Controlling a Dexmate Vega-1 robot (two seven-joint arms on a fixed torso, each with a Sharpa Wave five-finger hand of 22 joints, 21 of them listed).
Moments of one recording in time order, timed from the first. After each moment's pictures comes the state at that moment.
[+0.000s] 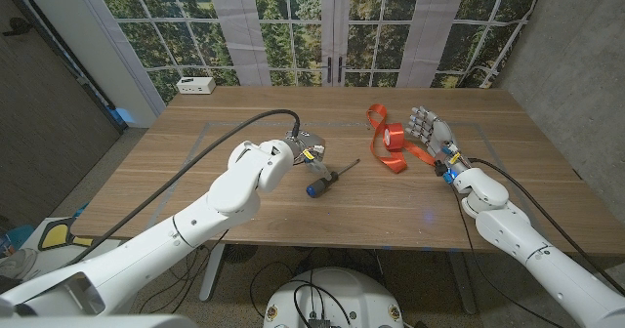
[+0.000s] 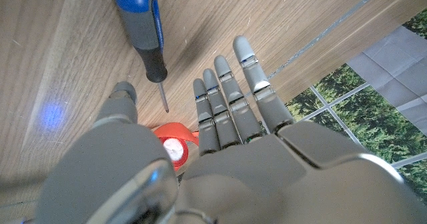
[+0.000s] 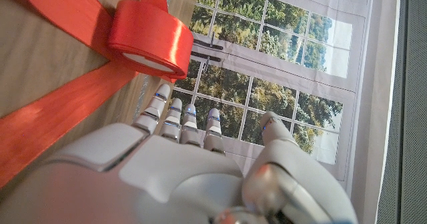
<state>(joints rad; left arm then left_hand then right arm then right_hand) 0.82 0.70 0.74 -2.21 1.19 0.46 -0.75 0.53 -0.05 0.41 -0.11 0.22 0.56 0.05 0.38 0.25 0.64 0.00 0.48 0.33 0.78 -0.09 0.35 0.22 0.76 0.06 0.63 0.18 -1.04 -0.61 -0.29 -1.47 0.72 0.33 0.08 0.25 0.12 0.39 -0.06 0.19 0.19 0.01 0.21 0.18 0.13 0.15 0.23 0.21 0.09 0.14 0.27 0.23 0.10 0.14 0.50 0.17</state>
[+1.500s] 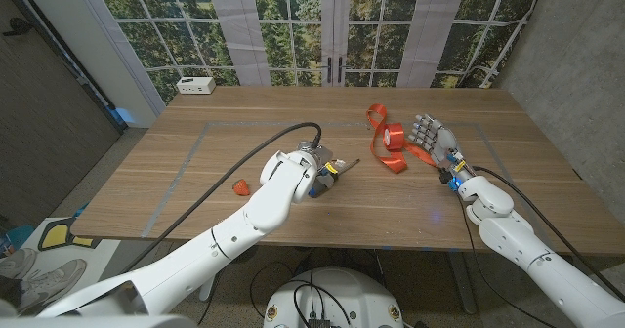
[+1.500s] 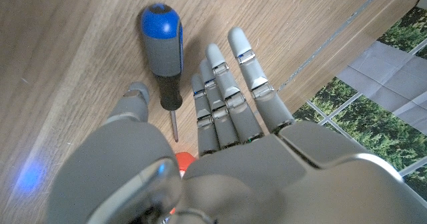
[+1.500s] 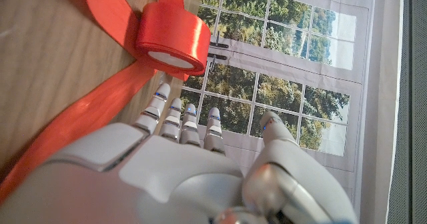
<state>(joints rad) 0.84 0.51 0.82 -2.11 1.56 0.45 -0.97 0.55 -0.01 0.45 -0.14 0.18 0.66 0.08 0.38 0.21 0.81 -0.03 0.45 0.26 0.96 -0.13 0.34 0.17 0.85 0.02 0.64 0.18 -1.04 -0.60 -0.28 -1.39 0.77 0.37 0.15 0.25 0.12 0.39 -0.06 0.19 0.20 0.01 0.21 0.18 0.14 0.16 0.23 0.21 0.10 0.14 0.27 0.23 0.10 0.14 0.49 0.17</state>
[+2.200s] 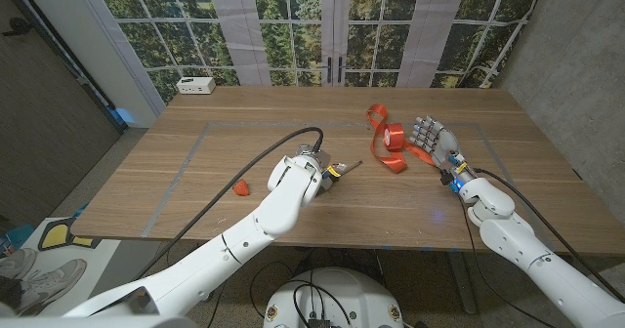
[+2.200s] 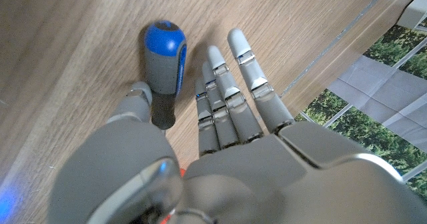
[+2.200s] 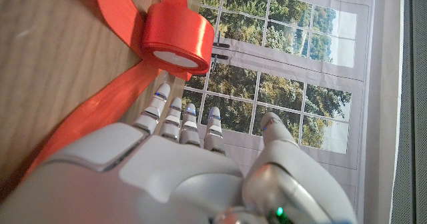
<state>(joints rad) 0.86 0.46 0.81 -2.05 1.65 0.45 -0.99 0.58 0.02 0.49 -0.14 0.18 0.61 0.09 0.34 0.20 0.80 -0.01 0.41 0.24 0.94 -0.12 0.30 0.17 0.84 0.02 0.63 0.18 -1.04 -0.60 -0.28 -1.37 0.78 0.38 0.18 0.24 0.12 0.39 -0.06 0.19 0.21 0.02 0.21 0.18 0.14 0.16 0.23 0.21 0.11 0.14 0.27 0.23 0.10 0.14 0.48 0.17</state>
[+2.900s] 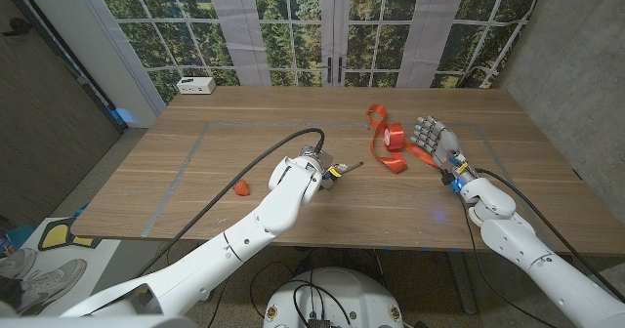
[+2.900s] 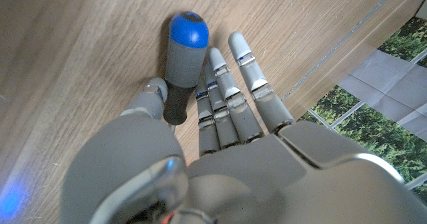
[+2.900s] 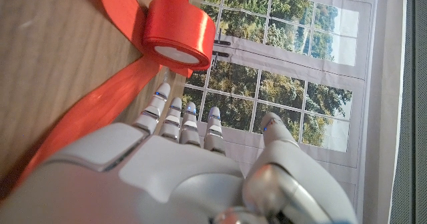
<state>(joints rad) 0.84 0.46 0.83 -2.02 1.56 0.44 -0.95 0.68 0.07 0.57 -0.17 0.18 0.58 0.06 0.31 0.21 0.76 -0.02 0.36 0.22 0.92 -0.12 0.25 0.17 0.80 0.02 0.61 0.18 -1.04 -0.60 -0.27 -1.37 0.78 0.38 0.17 0.24 0.12 0.39 -0.06 0.19 0.21 0.01 0.21 0.18 0.15 0.16 0.23 0.21 0.11 0.14 0.27 0.23 0.11 0.15 0.48 0.17</state>
